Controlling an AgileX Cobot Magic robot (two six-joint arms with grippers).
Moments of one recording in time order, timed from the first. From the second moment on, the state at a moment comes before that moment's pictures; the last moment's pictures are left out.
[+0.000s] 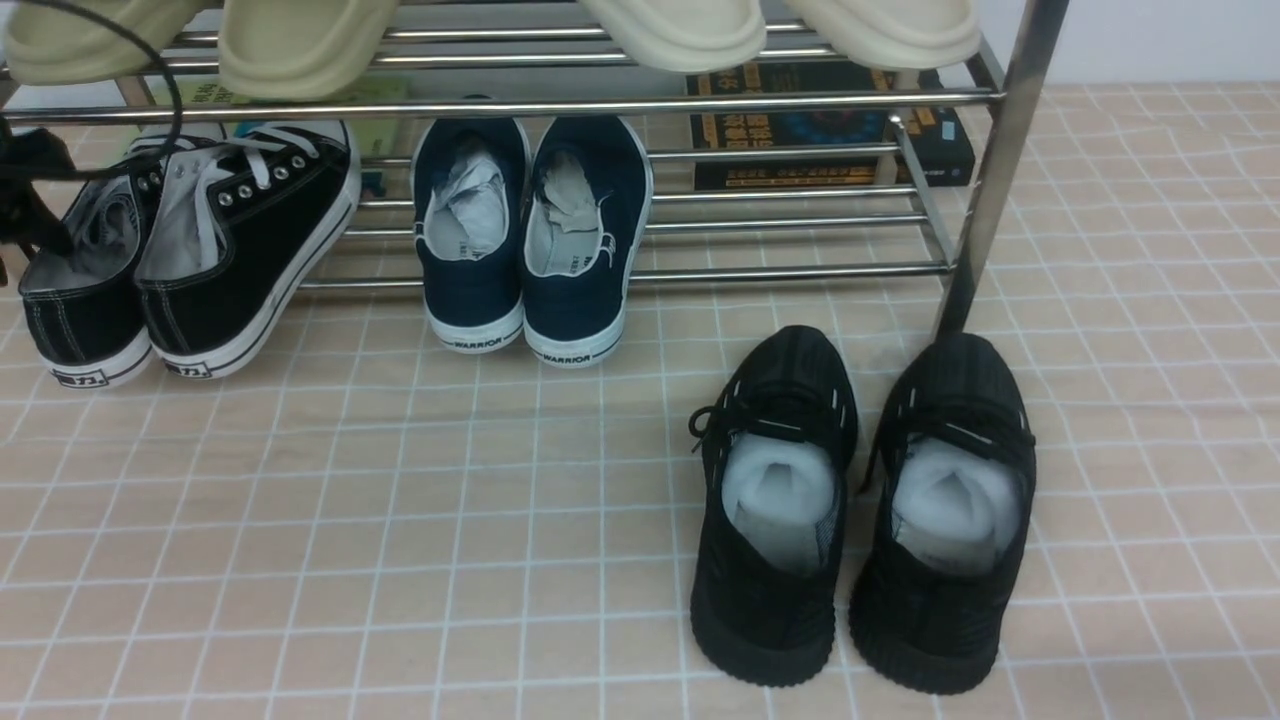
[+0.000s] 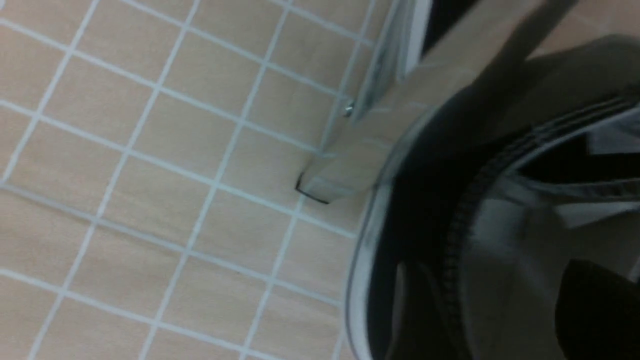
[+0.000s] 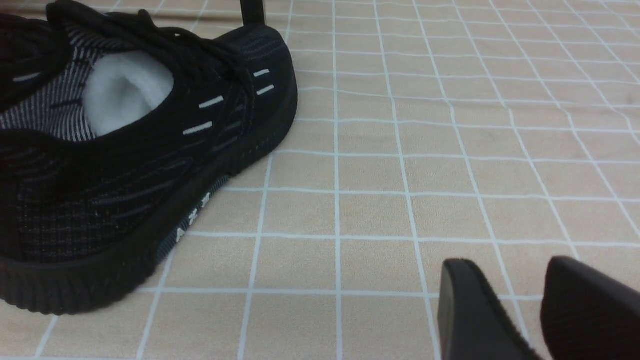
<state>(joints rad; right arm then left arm) -0.01 -0.01 0.01 0.06 0.39 -0.05 0.33 1.78 -1.47 -0.26 0.74 0.06</state>
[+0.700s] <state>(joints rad) -0.01 -0.01 0.01 0.06 0.39 -0.05 0.33 1.84 -1.47 -0.22 0.78 0.00</state>
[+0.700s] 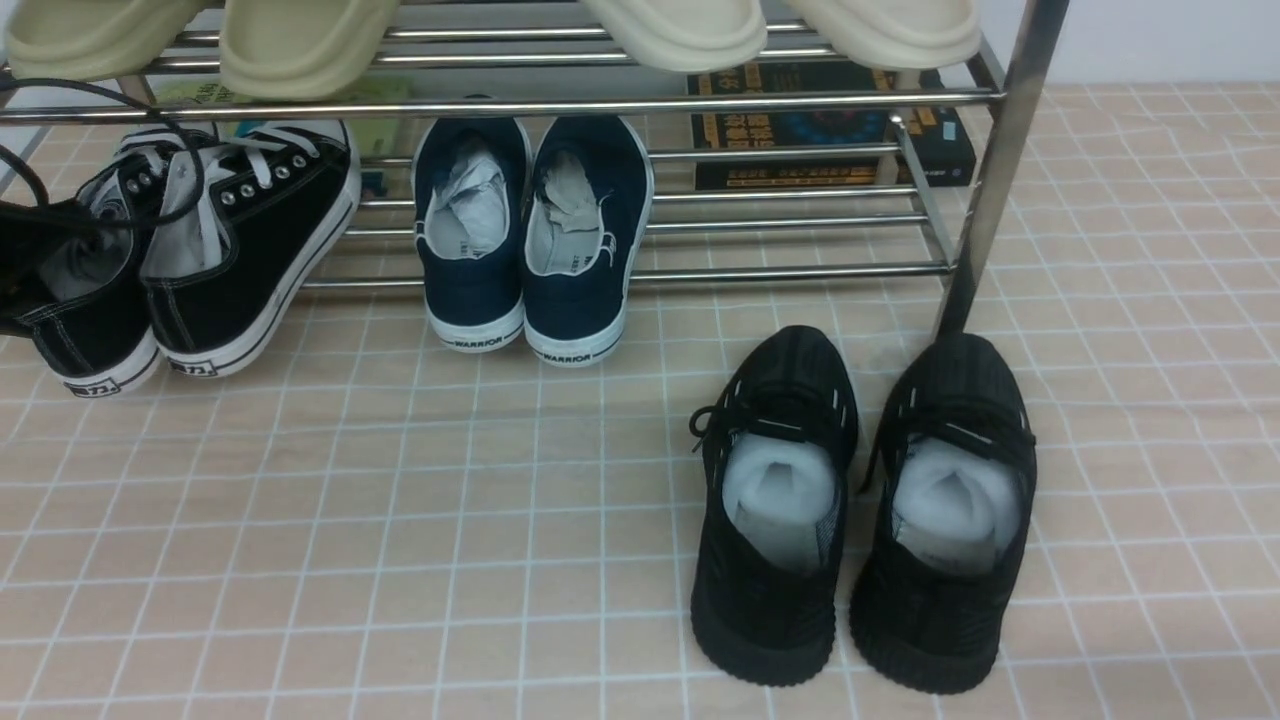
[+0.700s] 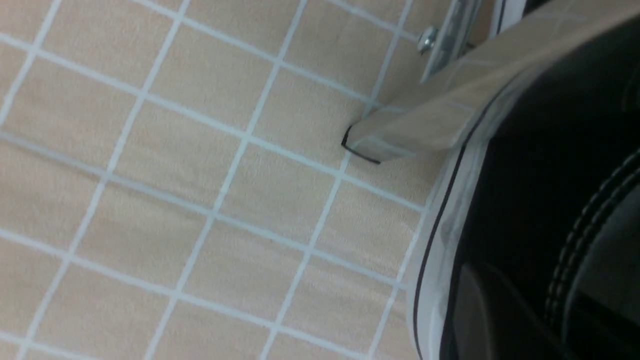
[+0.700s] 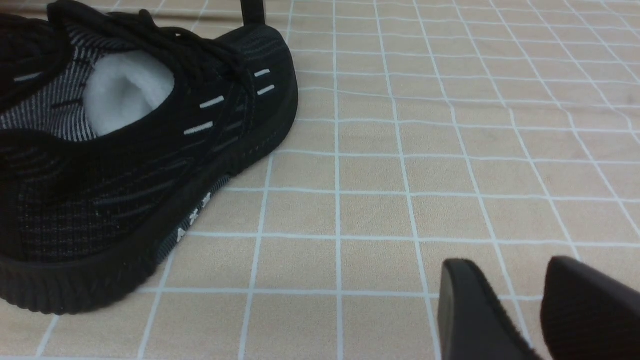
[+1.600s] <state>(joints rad) -0.01 -0.01 0.01 0.06 0.39 -0.05 0.33 1.30 -1.47 0.16 1.24 -0.22</state>
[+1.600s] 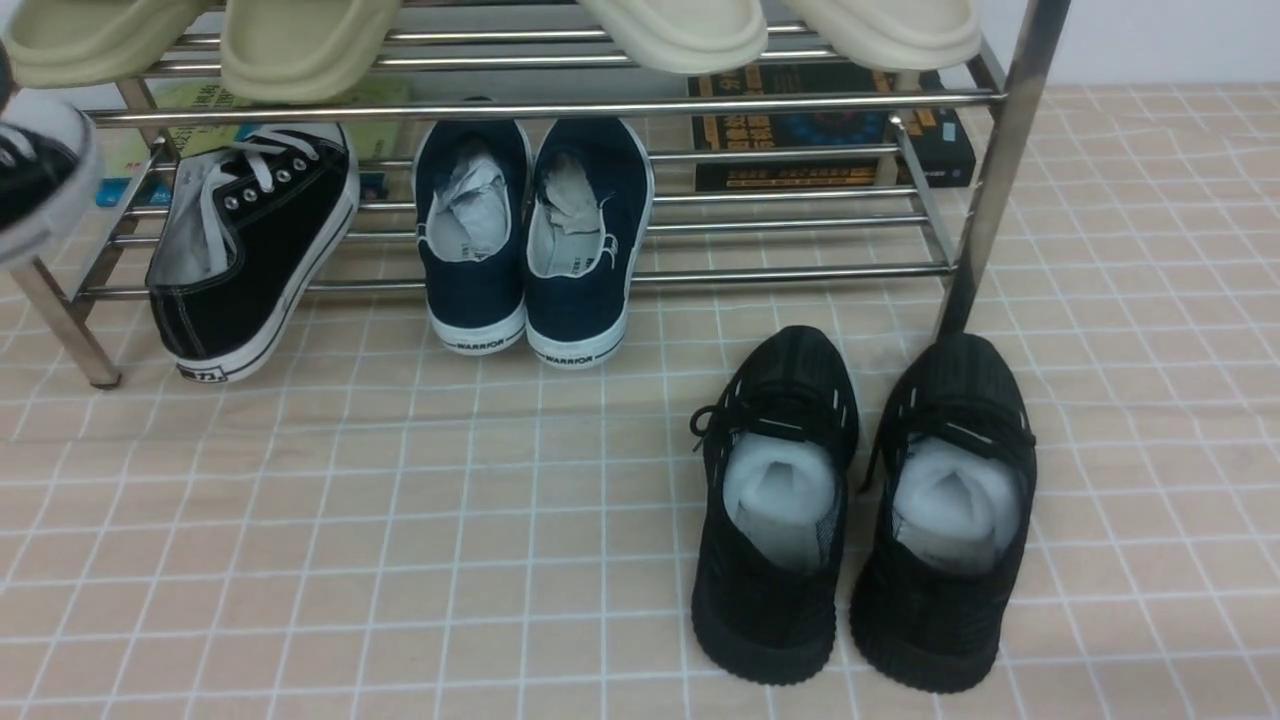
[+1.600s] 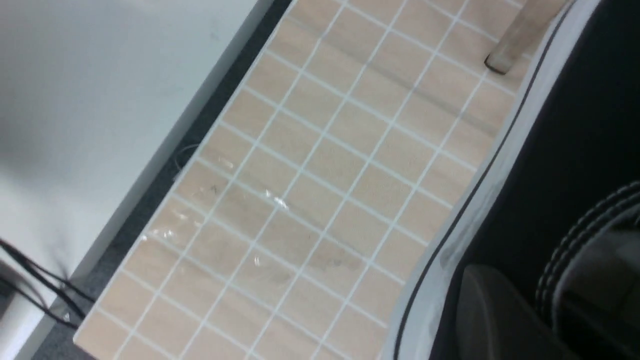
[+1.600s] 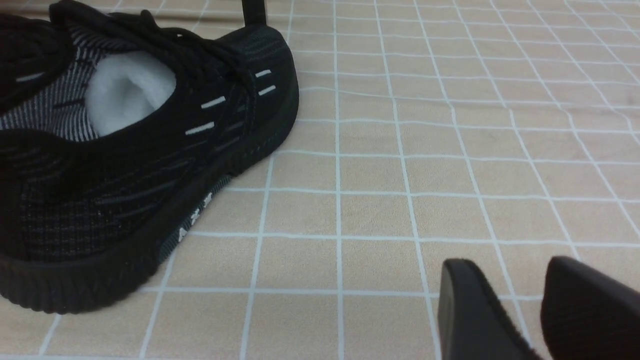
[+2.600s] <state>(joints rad) -0.01 -0.01 0.01 0.06 0.39 -0.05 0.33 1.09 -0.77 0.08 0.91 -0.43</state>
